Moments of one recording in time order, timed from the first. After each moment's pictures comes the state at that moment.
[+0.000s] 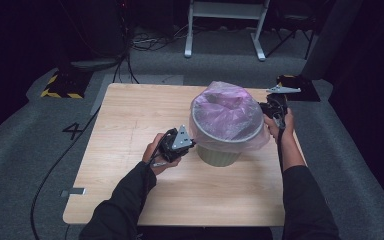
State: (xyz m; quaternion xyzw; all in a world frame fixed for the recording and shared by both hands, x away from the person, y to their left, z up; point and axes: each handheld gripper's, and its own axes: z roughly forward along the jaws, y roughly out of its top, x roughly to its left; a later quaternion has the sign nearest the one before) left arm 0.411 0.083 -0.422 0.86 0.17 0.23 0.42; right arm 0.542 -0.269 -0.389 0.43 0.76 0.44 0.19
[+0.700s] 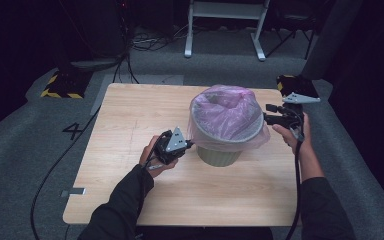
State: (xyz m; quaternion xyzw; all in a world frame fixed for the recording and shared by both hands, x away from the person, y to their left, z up) left arm 0.404 0.095 -0.424 0.85 0.18 0.23 0.44; right arm 0.493 -0.308 -0.371 0.37 0.77 0.46 0.23
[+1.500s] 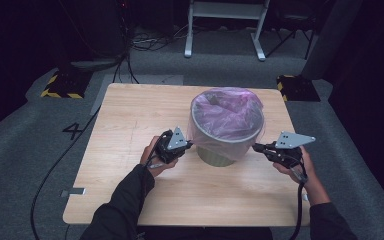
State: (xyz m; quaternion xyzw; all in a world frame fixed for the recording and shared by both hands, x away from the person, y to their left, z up) left arm 0.415 0.093 -0.440 0.86 0.20 0.21 0.43; right arm 0.400 -0.286 -0.408 0.18 0.85 0.45 0.20
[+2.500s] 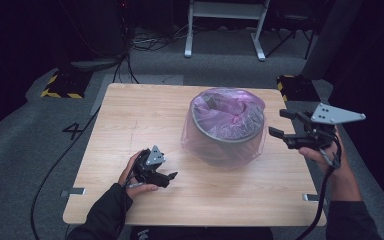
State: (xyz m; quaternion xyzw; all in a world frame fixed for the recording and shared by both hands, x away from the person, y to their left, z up) left arm 0.362 0.147 -0.478 0.87 0.28 0.15 0.38; right arm 0.388 -0.298 -0.287 0.22 0.79 0.53 0.23
